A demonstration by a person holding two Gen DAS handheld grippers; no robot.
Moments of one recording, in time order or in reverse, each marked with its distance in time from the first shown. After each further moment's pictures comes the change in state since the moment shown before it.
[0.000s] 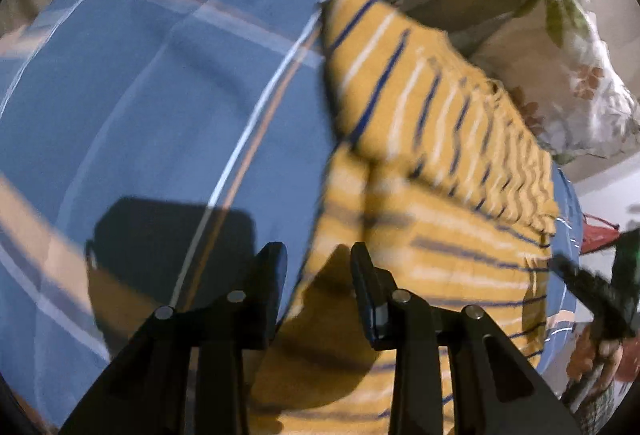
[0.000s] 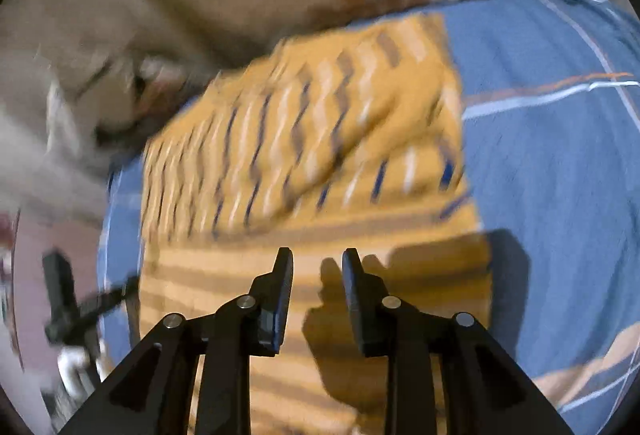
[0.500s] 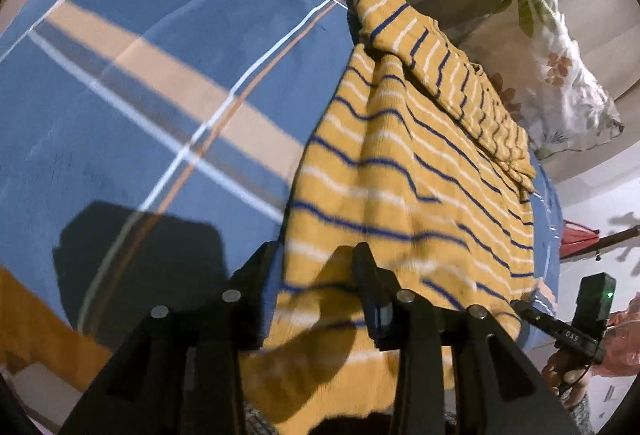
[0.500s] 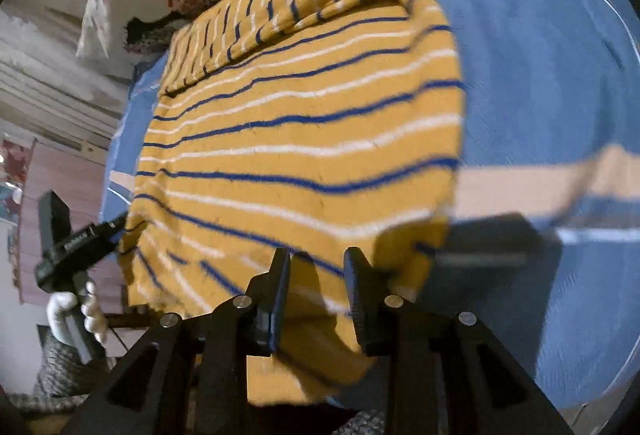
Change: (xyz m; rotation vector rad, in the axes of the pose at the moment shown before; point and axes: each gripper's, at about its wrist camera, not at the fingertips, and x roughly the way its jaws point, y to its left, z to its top) left arm -0.040 0.017 -0.118 -0.101 -0.060 -0.074; right arm -0.040 -0.043 -0.122 -0.056 0.132 0.076
